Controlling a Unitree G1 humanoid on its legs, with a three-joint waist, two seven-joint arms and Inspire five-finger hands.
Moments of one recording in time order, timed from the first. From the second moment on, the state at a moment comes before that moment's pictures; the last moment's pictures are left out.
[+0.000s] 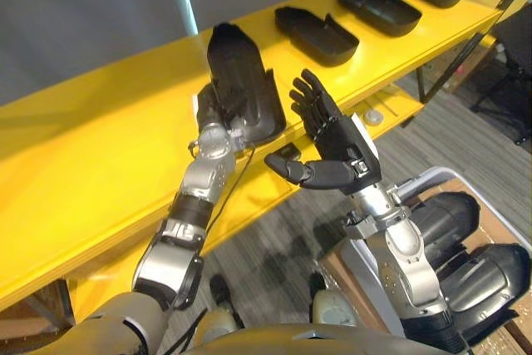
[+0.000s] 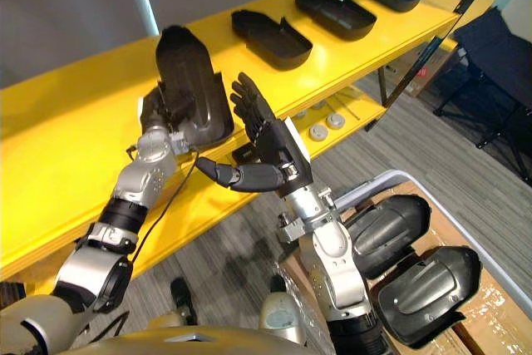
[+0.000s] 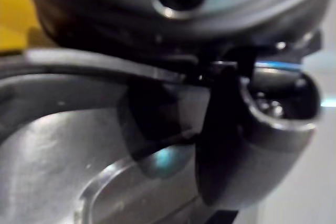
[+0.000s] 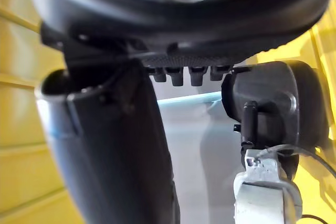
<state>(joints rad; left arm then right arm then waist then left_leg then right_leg) -0.70 0.12 -0.10 0.46 -0.35 0.21 0.58 0.02 -0.20 0.21 -0.32 0.34 -0.18 0.24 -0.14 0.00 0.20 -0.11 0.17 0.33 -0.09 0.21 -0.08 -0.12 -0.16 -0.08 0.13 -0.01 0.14</state>
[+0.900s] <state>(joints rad) -0.94 0.15 -0.08 0.52 -0.35 0.23 0.81 -0.02 -0.21 0.29 -0.33 0.34 -0.18 0.10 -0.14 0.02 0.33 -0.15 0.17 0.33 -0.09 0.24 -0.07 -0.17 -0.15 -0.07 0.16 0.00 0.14</state>
